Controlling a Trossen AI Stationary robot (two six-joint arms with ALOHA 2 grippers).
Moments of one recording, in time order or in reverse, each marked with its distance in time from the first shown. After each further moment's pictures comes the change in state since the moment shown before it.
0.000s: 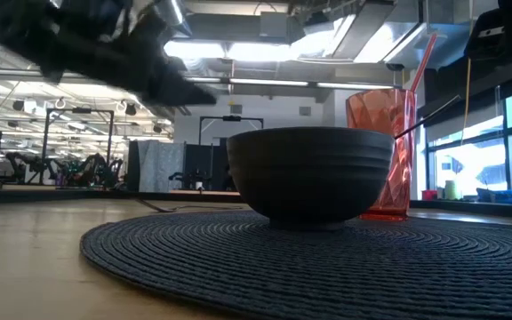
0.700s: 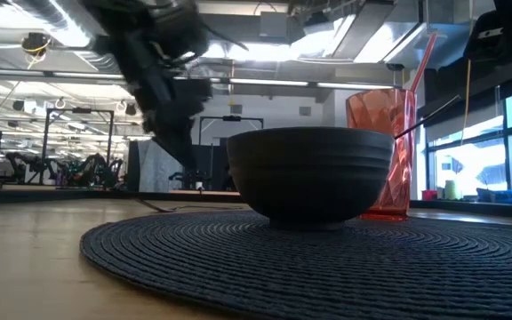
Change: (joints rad) left arm 0.135 0.221 0.475 -1.082 -0.028 -0.376; right arm 0.000 0.000 0.000 0.001 0.020 0.000
